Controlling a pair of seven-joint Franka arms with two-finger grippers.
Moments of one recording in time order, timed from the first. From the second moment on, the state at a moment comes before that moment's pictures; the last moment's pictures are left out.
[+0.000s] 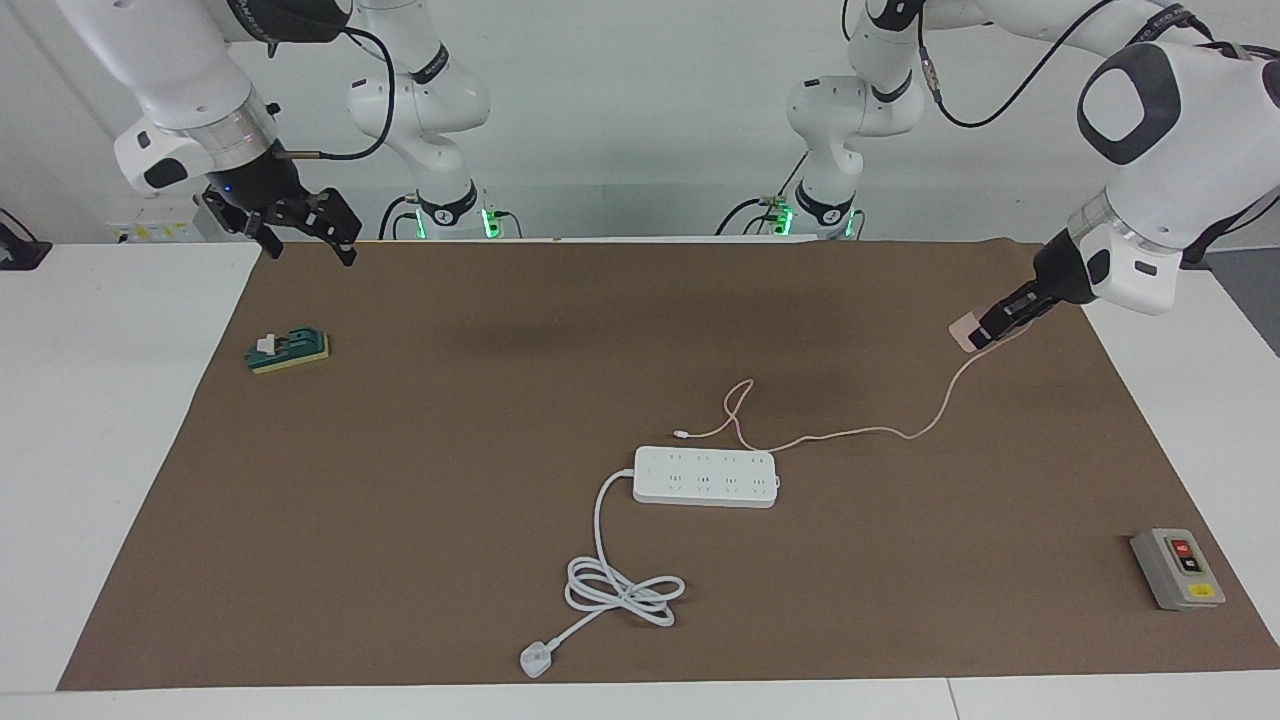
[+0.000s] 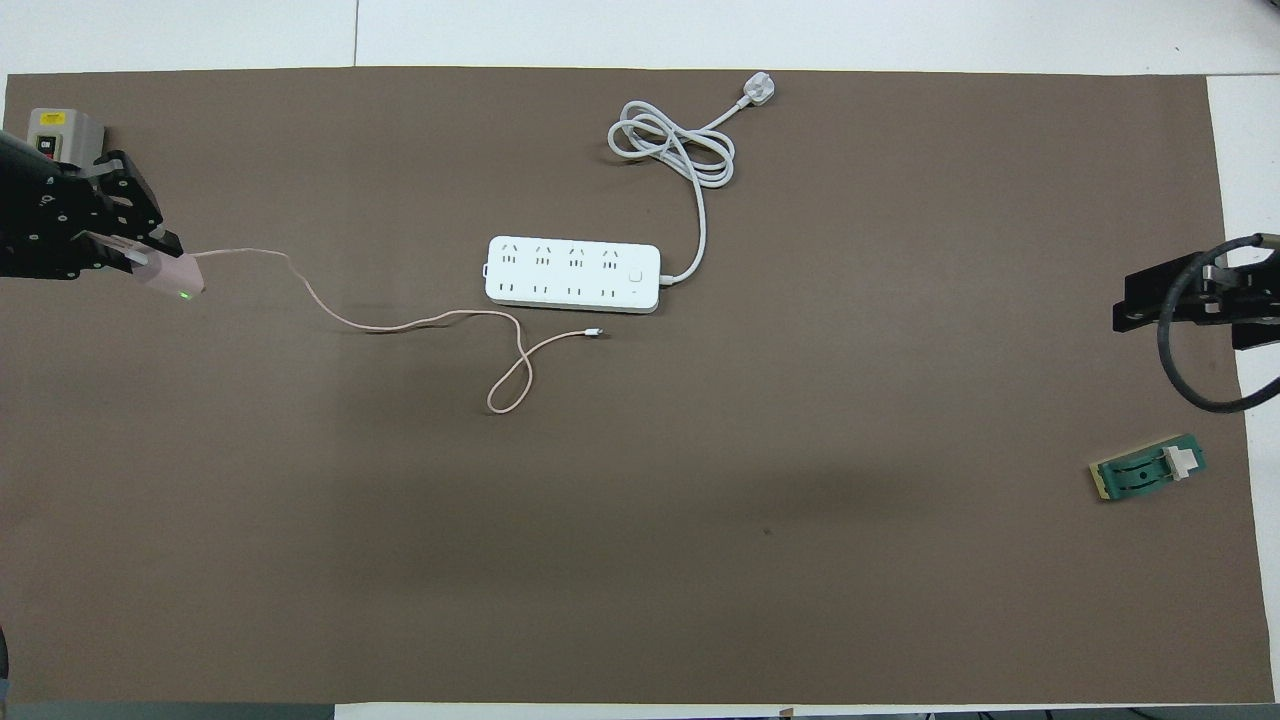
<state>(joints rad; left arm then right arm) -0.07 0.22 0.09 -1.36 -0.20 1.50 -0.45 0.14 -0.03 -0.15 -1.57 0.03 1.49 0.14</state>
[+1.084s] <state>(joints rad) -0.07 0.21 0.09 -1.36 -0.20 1.50 -1.07 0.10 -0.05 -0.15 -1.64 0.02 1.56 0.12</state>
